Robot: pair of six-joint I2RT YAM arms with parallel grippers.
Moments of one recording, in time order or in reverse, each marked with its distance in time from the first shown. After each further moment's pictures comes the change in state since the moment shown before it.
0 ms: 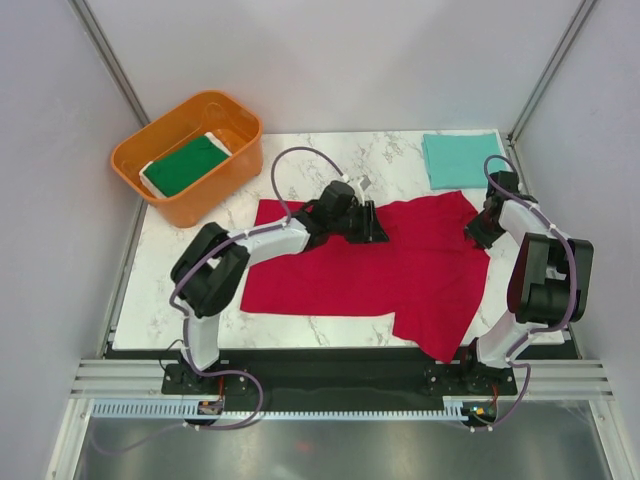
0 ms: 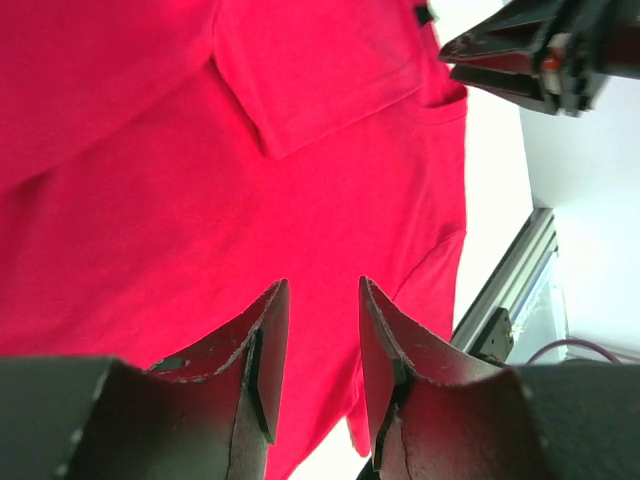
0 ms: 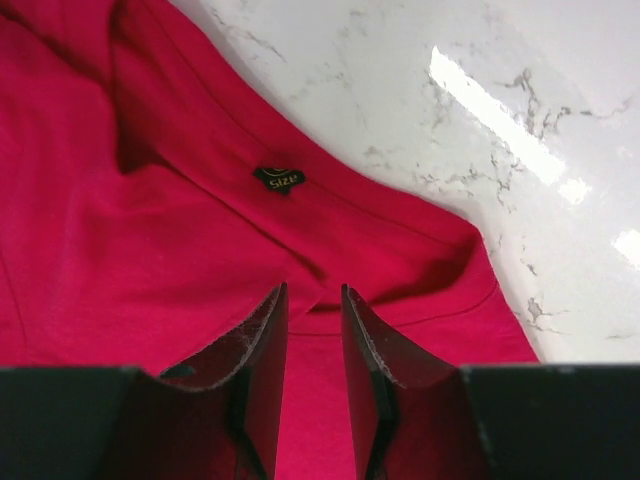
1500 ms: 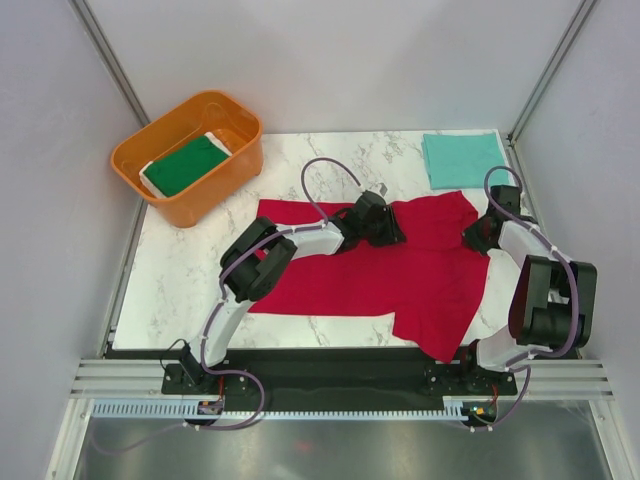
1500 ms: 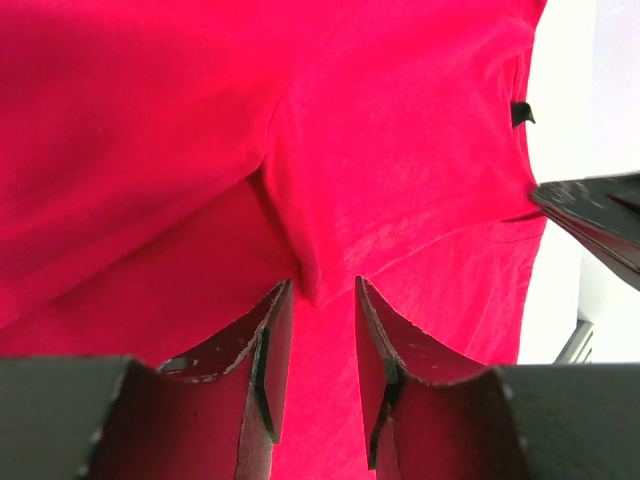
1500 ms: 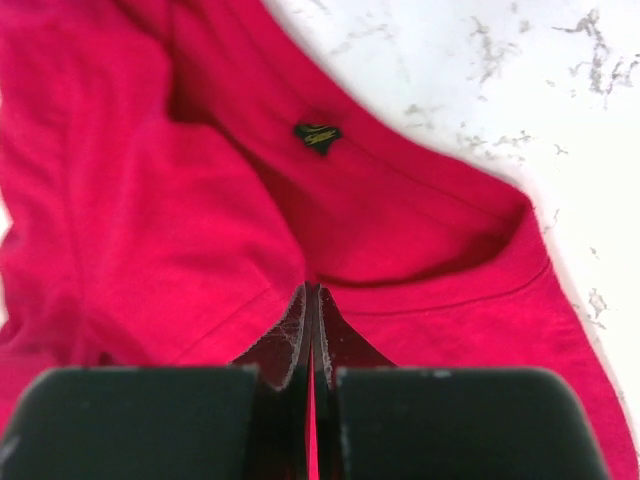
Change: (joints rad) left arm -0.094 0.386 0.283 0.050 -0.202 -0.173; right arm 0.000 -0.130 -0.207 0.203 -0.084 0.082
